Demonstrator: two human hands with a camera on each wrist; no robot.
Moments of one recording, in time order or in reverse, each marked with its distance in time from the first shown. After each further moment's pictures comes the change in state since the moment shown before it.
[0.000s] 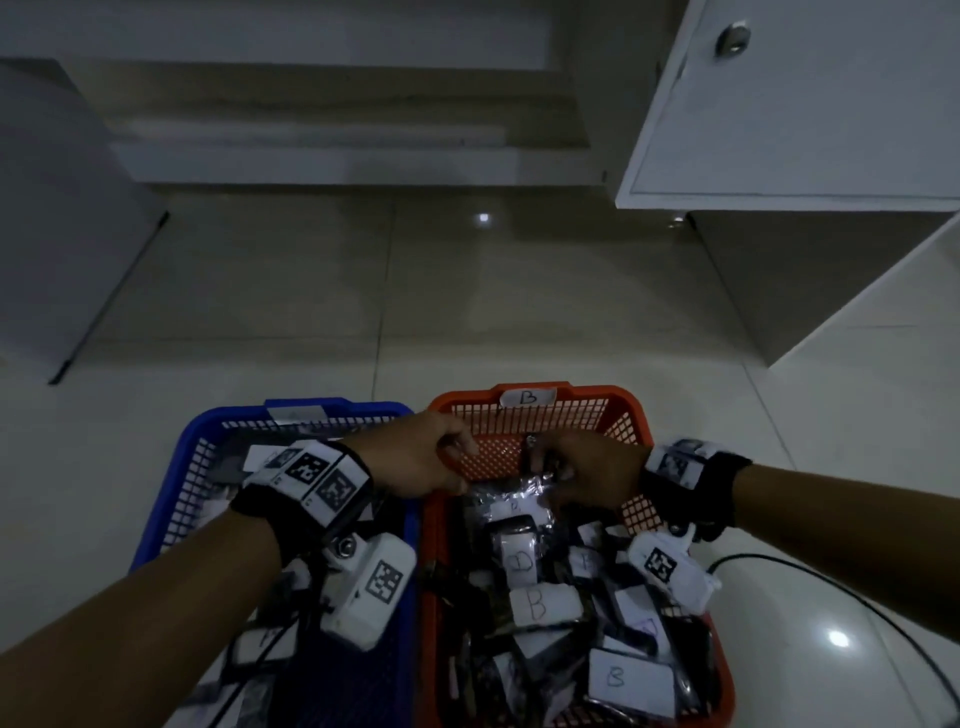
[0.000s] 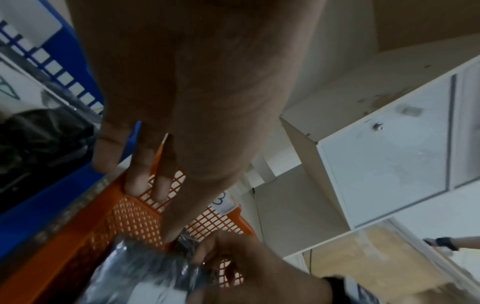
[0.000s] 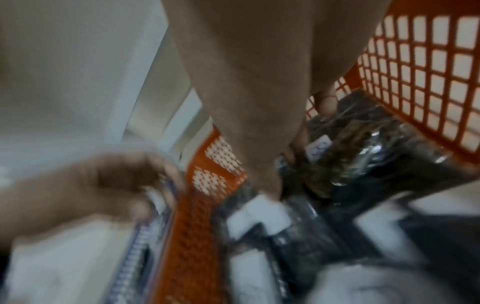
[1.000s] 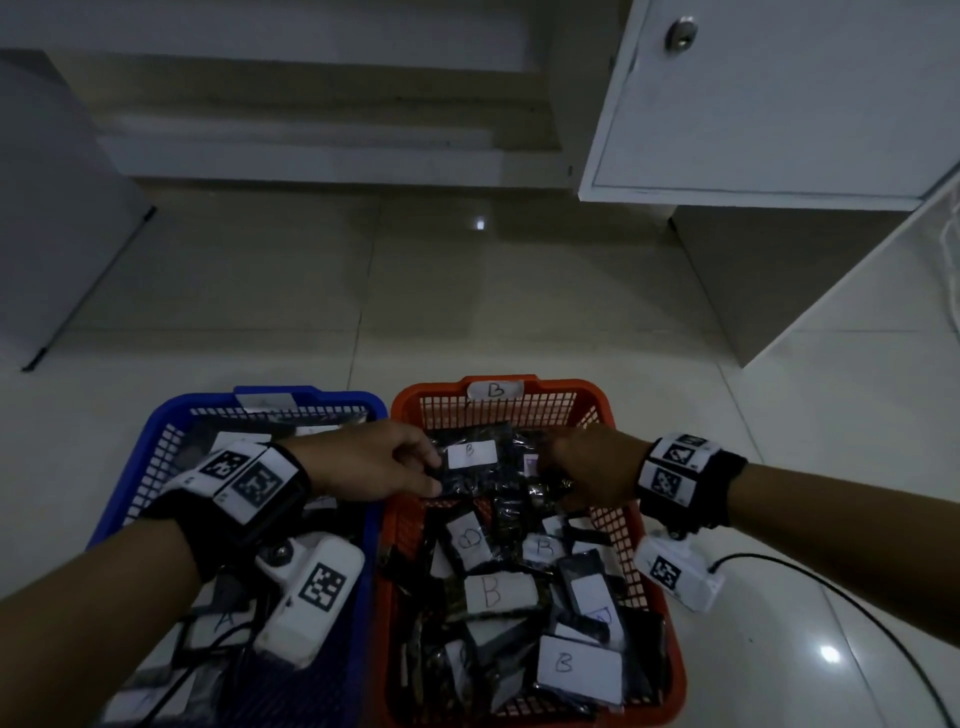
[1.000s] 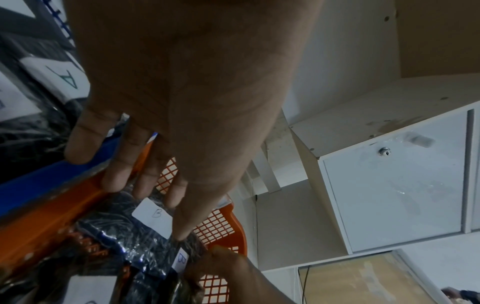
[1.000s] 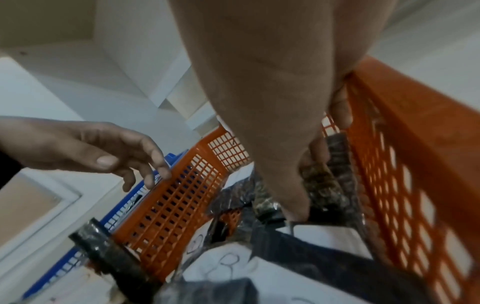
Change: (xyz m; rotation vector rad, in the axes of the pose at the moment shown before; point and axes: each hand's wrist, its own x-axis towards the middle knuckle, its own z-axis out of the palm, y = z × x) left_hand -0.025 0.014 0.012 -0.087 -0.055 -0.092; right_hand -0.027 0.017 -0.008 -0.437 -0.150 0.012
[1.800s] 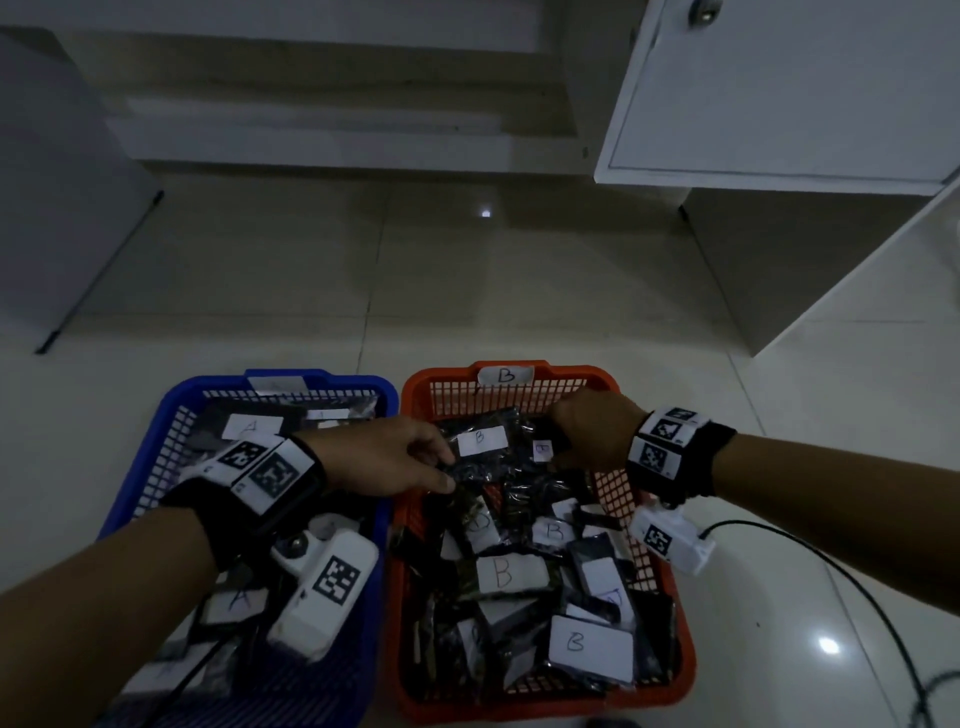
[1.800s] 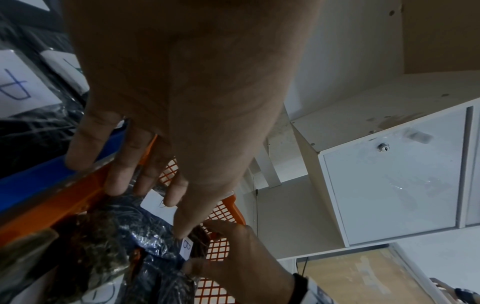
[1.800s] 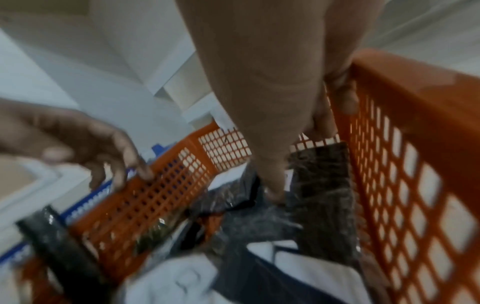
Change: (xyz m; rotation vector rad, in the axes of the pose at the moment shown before) left_hand -0.005 -0.003 0.009 0.035 -0.040 0.004; right_hand 0.024 0.003 -0.008 -0.070 0.135 0.184
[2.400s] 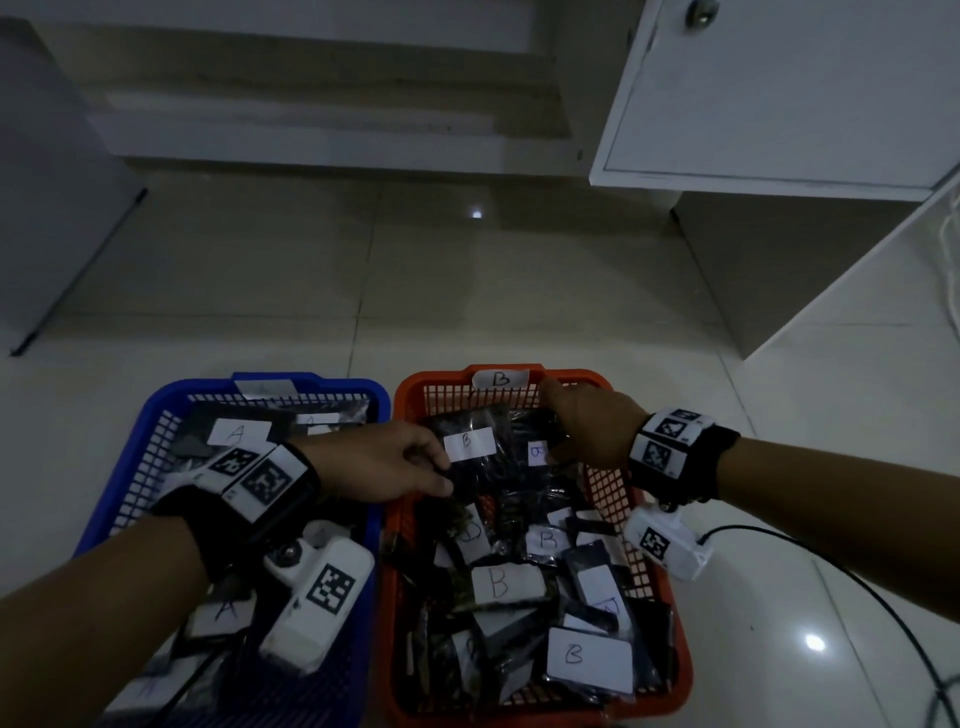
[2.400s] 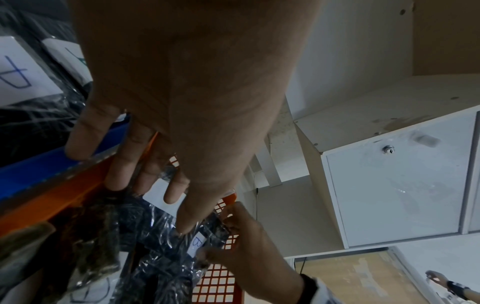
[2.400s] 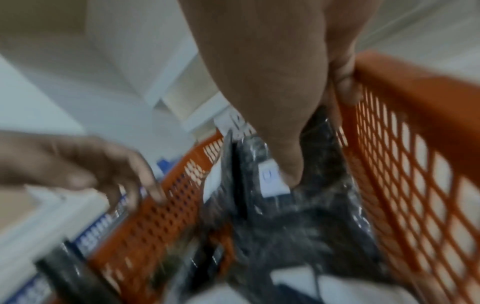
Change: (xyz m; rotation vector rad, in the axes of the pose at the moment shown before) left_hand 0.003 0.002 0.001 -0.057 0.018 0.006; right_hand -0.011 -0.001 -0.010 0.161 0.069 0.086
